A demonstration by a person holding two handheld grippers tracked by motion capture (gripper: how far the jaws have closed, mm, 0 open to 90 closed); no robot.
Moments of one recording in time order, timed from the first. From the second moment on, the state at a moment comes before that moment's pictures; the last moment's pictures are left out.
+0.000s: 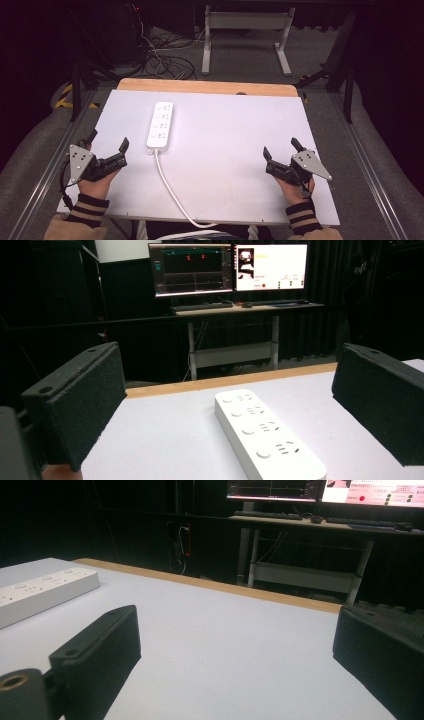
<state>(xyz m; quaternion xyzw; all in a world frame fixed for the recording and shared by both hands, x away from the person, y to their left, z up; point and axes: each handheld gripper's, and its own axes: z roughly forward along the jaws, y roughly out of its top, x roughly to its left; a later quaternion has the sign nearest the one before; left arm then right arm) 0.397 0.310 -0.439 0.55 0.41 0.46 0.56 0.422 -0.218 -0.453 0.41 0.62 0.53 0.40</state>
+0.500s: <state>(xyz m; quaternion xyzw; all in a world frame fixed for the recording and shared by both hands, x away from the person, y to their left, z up) 0.397 0.310 -0.438 0.55 0.41 0.46 0.56 0.422 -0.217 -0.453 0.41 0.62 0.53 0.40</state>
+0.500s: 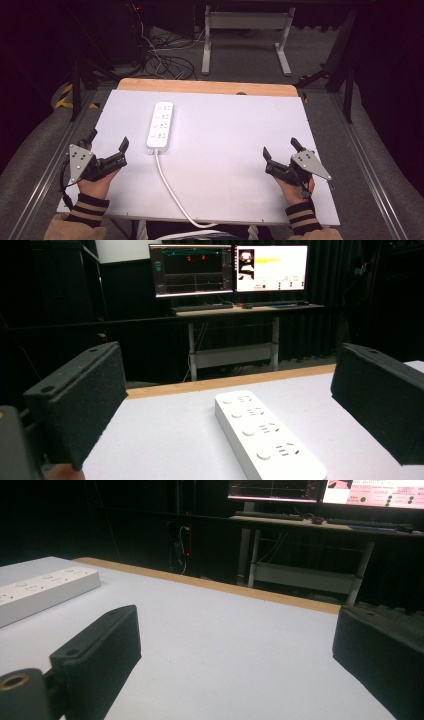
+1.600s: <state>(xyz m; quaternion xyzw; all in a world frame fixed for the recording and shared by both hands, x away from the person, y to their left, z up) 0.416 0.304 -0.402 0.62 0.43 0.41 0.52 0.421 -0.218 -0.454 0.41 0.63 0.53 0.40</state>
